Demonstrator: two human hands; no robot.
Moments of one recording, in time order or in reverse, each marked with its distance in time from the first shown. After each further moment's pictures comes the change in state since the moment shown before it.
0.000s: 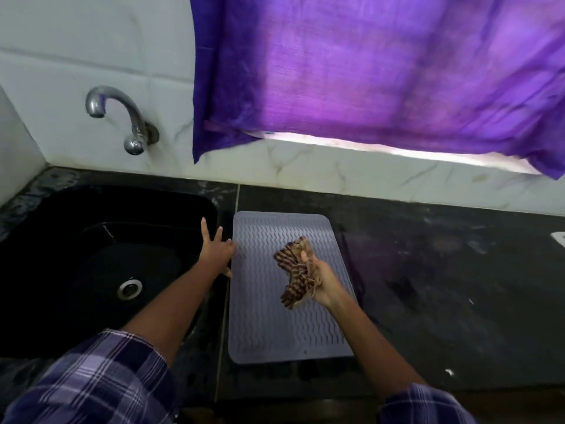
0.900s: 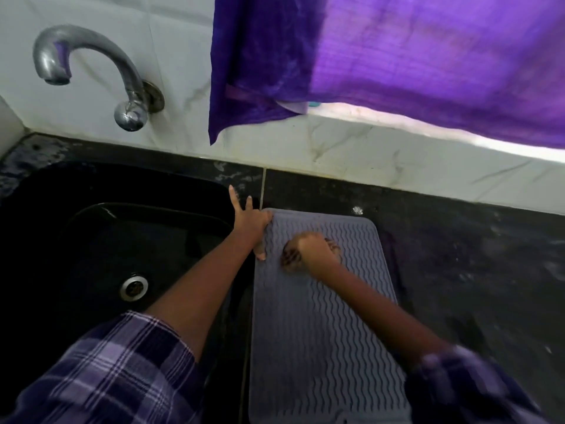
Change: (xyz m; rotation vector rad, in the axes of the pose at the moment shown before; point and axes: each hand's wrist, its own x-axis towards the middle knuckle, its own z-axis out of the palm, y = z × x) left_hand 0.126 -0.030 -0.032 -0.125 -0.154 0.006; right_hand 0.170 -0.022 0.062 -2.129 -0.079 -0.029
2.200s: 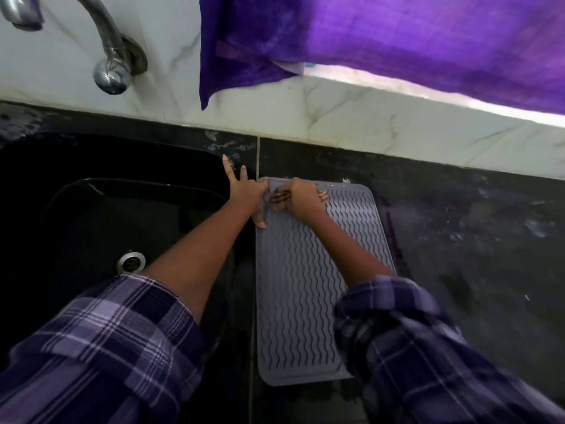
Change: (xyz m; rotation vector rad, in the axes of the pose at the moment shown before) left_hand 0.000 -0.004 0.007 -0.004 -0.008 0.003; right_hand 0.030 -0.015 -0.013 0.102 0.214 0.130
